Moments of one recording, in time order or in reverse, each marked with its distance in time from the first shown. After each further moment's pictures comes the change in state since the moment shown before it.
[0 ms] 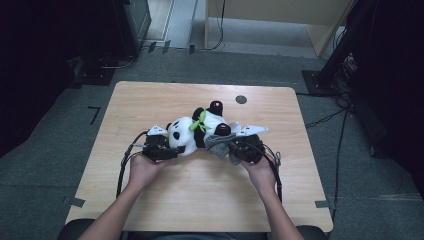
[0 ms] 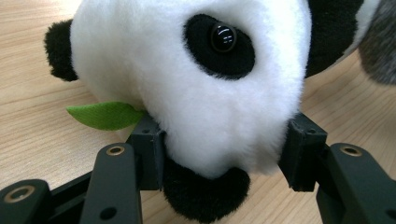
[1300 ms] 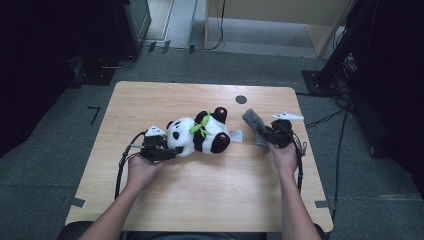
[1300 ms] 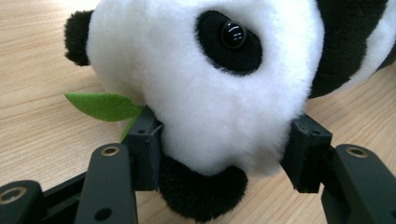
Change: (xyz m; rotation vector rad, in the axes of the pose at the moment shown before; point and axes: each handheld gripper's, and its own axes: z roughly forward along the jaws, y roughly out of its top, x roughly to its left) left arm 0.002 -0.003 -0.005 -0.016 0.020 0.015; right arm -0.111 -0.020 -0.008 -0.081 -0.172 0.286
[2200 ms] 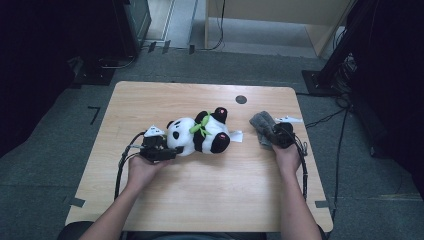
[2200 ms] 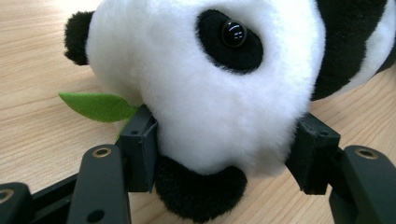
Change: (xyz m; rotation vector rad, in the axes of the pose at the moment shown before) left arm 0.003 -0.002 0.001 -0.017 -0.013 -0.006; right arm -0.038 -0.025 0.038 0.051 -0.110 0.001
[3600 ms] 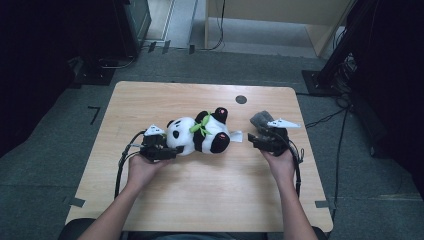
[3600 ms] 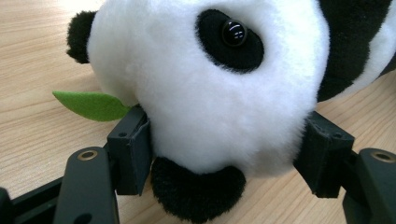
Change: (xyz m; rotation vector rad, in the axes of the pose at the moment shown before) left arm 0.001 0.003 0.000 0.008 0.004 -0.005; right arm 0.060 0.006 -0.055 -0.110 0.189 -0.048
